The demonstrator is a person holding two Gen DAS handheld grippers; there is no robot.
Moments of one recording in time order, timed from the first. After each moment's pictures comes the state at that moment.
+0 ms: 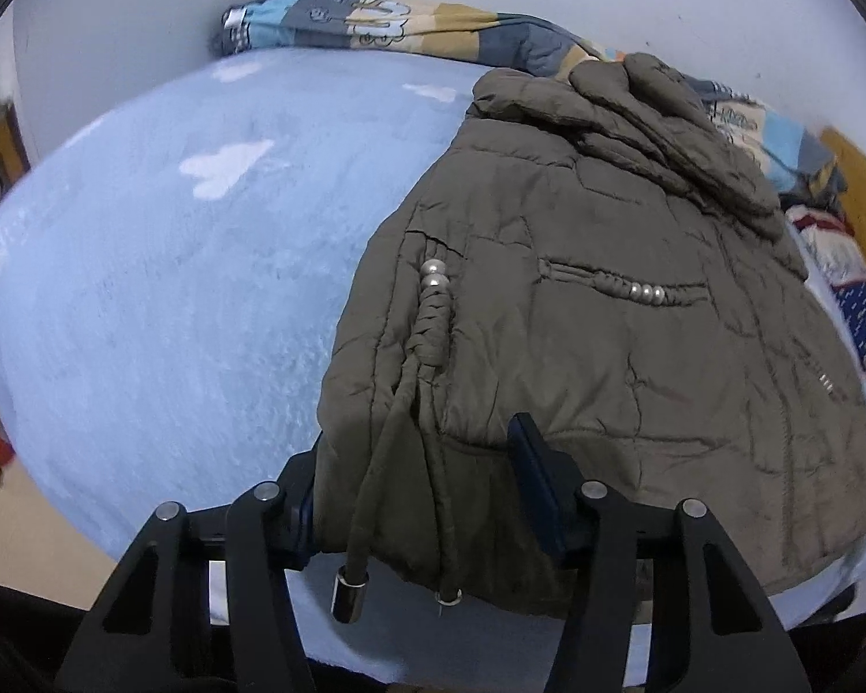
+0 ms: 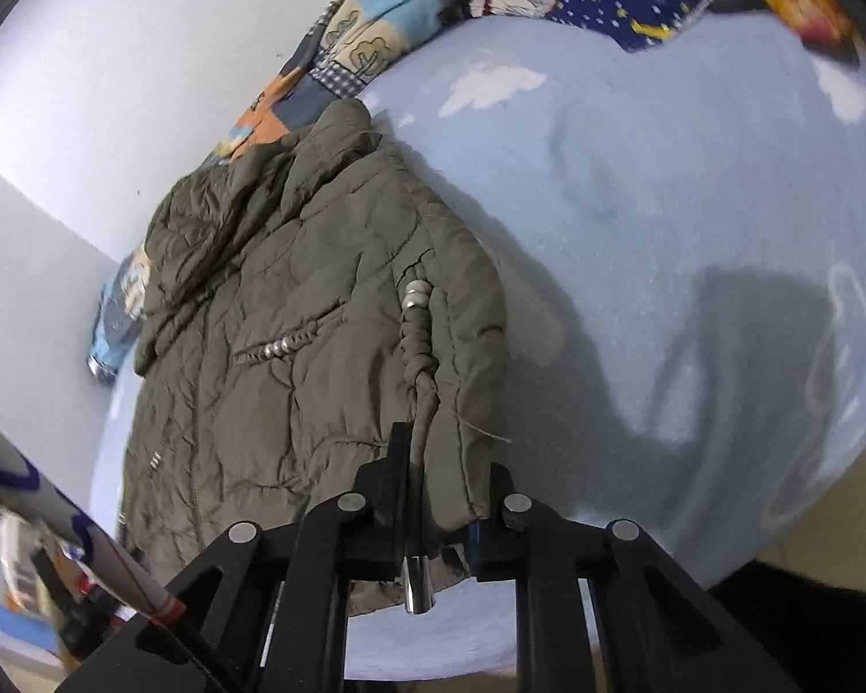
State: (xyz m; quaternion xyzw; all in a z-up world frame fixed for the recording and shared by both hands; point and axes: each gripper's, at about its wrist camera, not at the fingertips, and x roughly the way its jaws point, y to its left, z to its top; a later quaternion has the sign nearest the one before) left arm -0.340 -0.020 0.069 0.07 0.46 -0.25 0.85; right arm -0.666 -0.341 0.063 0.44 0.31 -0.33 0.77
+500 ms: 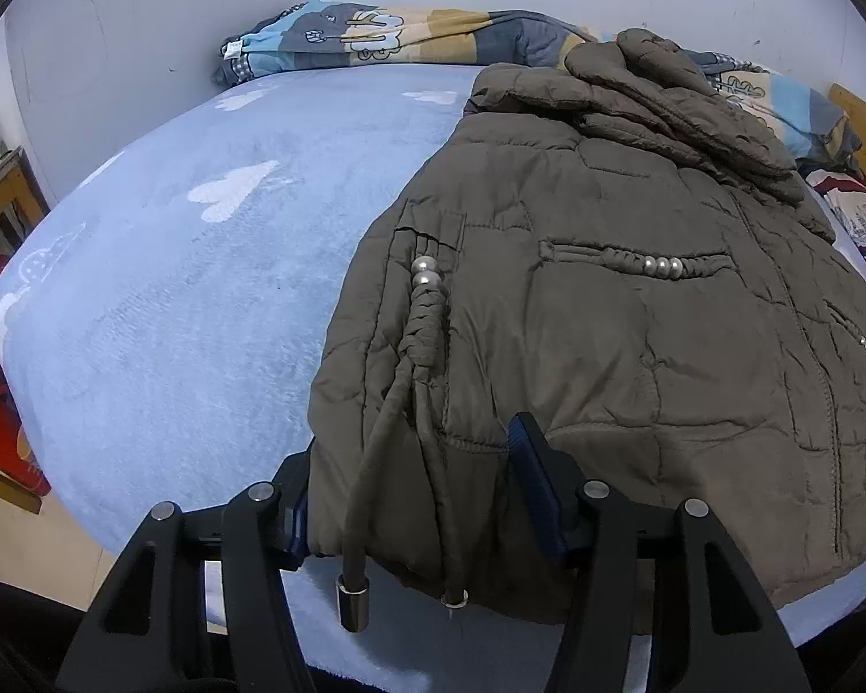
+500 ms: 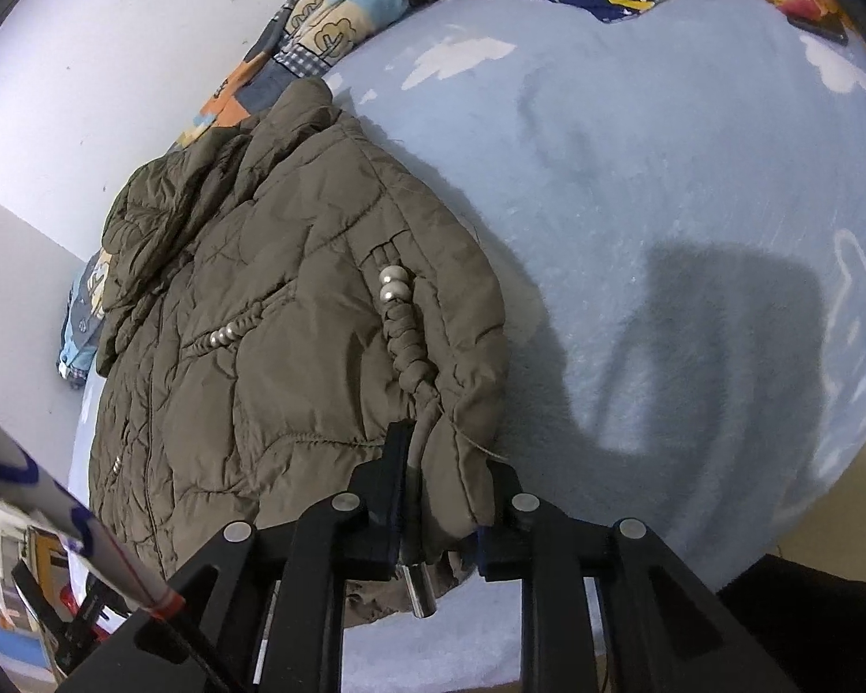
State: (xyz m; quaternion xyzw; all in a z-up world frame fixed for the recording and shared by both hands) left arm -0.345 -0.037 0.061 0.12 0.44 -0.22 0.86; right arm -0.659 -0.350 0.038 0.47 0.32 -0.35 0.75
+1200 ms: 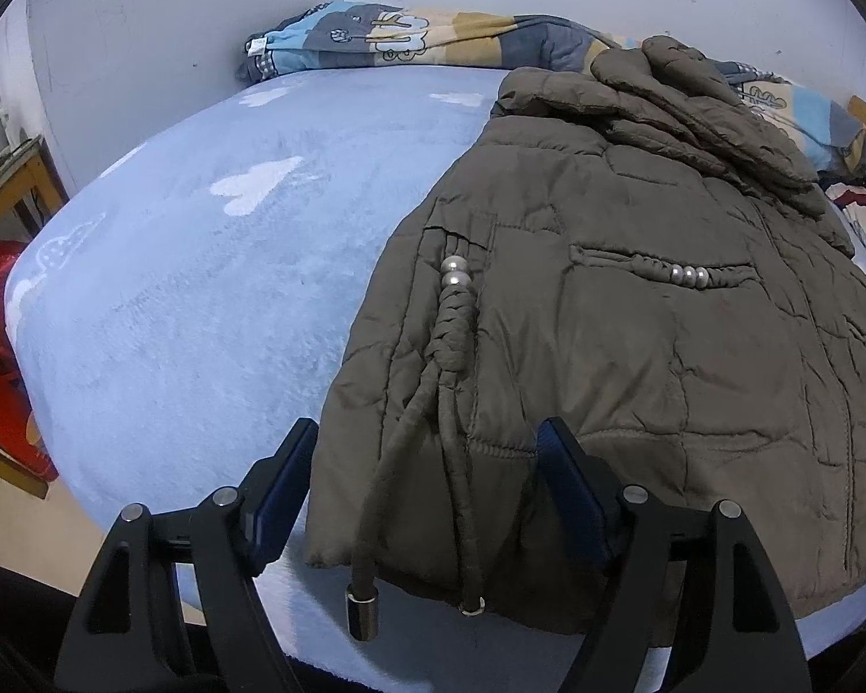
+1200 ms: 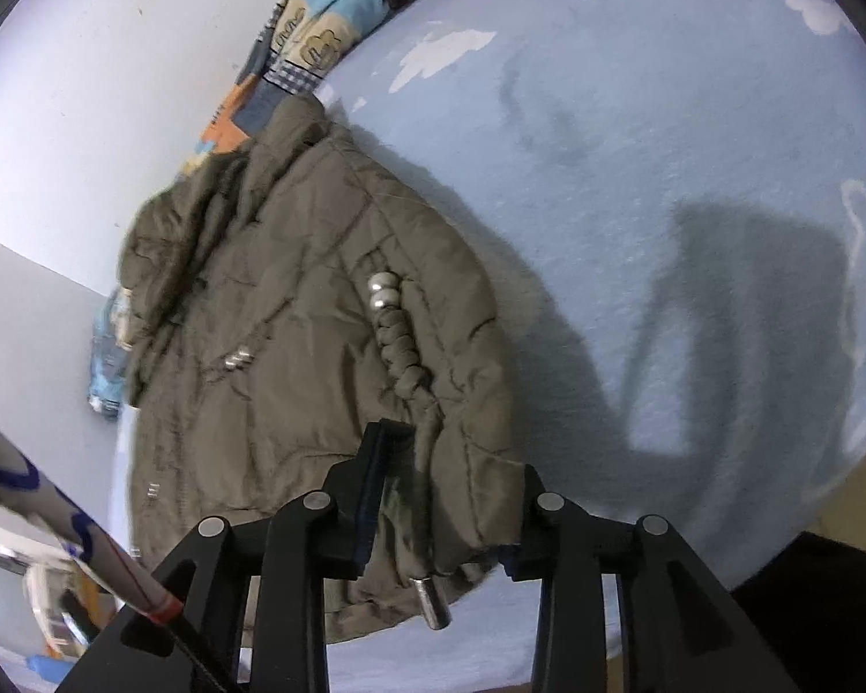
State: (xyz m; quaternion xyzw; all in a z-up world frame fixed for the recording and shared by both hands) left arm -0.344 -0.030 0.058 0.11 0.43 -0.20 0.87; right arm -0.671 -0.355 0.036 0.52 0.27 -0.31 0.75
